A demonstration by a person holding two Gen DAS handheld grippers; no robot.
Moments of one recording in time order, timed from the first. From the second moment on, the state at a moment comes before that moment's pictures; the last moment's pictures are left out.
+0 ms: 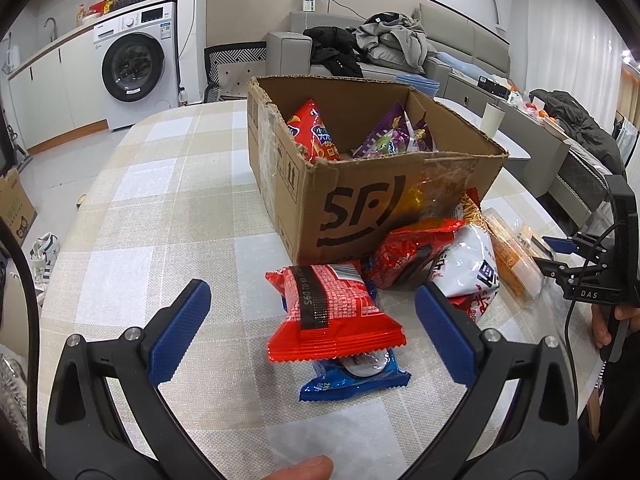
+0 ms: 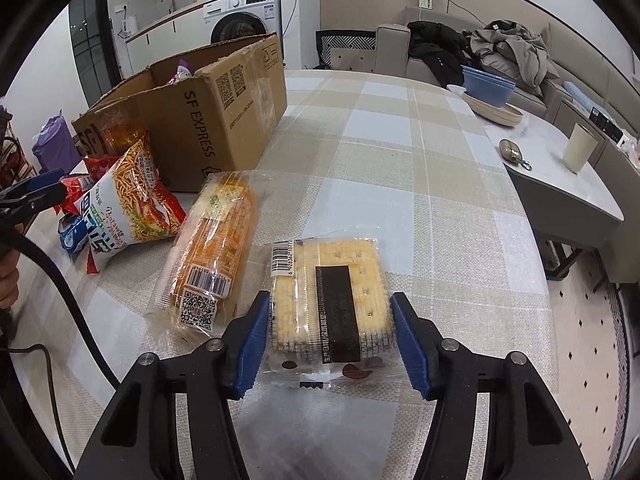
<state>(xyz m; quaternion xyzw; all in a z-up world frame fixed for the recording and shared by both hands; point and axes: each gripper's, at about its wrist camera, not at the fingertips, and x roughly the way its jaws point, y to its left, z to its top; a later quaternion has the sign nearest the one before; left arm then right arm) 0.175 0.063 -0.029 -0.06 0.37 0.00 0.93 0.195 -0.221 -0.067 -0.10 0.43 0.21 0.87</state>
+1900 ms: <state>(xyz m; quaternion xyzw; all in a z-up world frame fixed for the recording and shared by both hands) 0.160 0.062 -0.033 -0.09 0.36 -0.03 0.93 0.181 -0.241 -0.022 0.02 0.34 0.24 0.91</state>
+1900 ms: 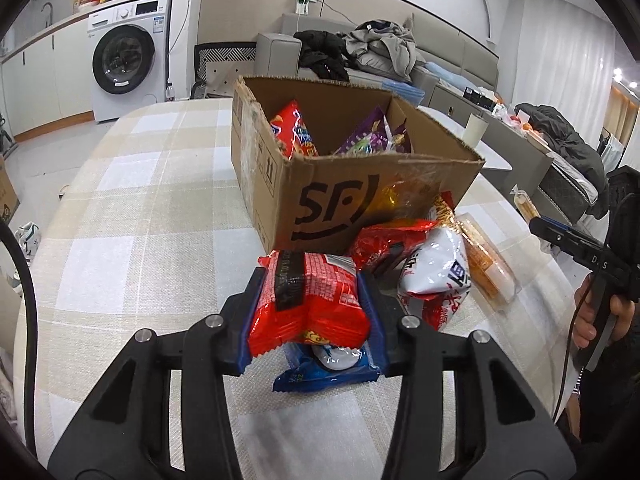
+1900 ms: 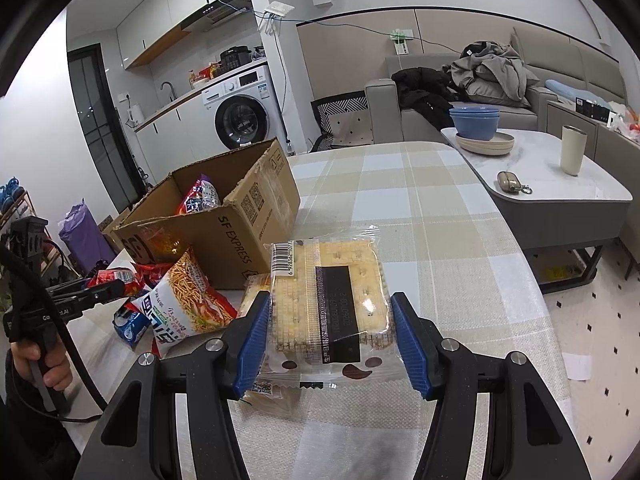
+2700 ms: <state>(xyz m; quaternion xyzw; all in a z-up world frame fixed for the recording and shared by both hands) 0.135 0.070 0.036 -0.10 0.27 -0.03 0.96 0.173 -0.202 0.027 0.04 0.28 0.28 0.92</state>
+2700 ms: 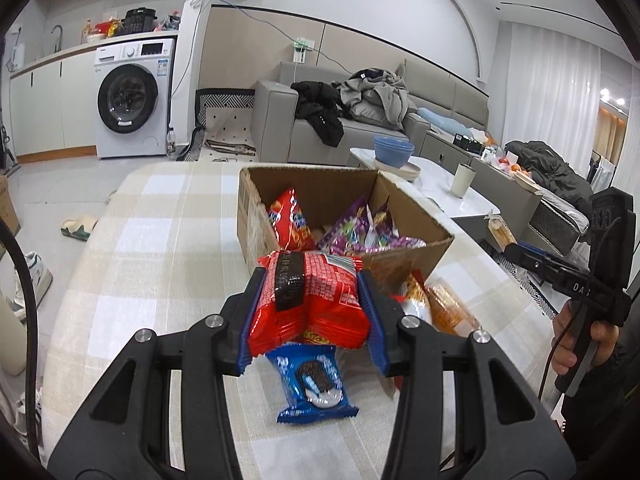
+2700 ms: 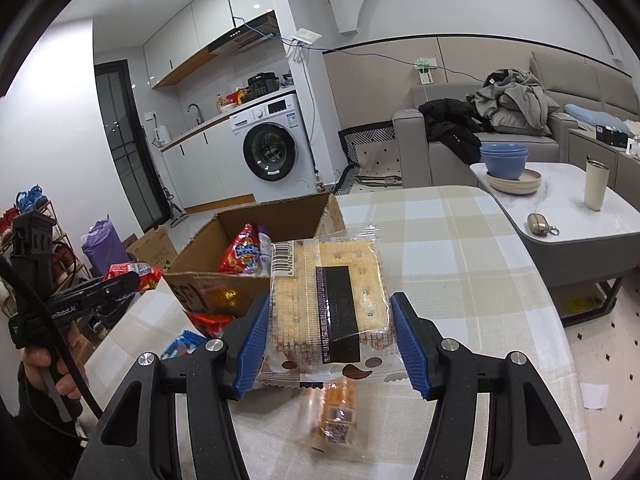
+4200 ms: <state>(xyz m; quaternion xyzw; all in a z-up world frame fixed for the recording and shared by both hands) 0.245 0.065 0.038 -0.10 0.29 -0.01 0.95 0.246 -0.107 0.034 0.01 0.30 0.33 0.90</state>
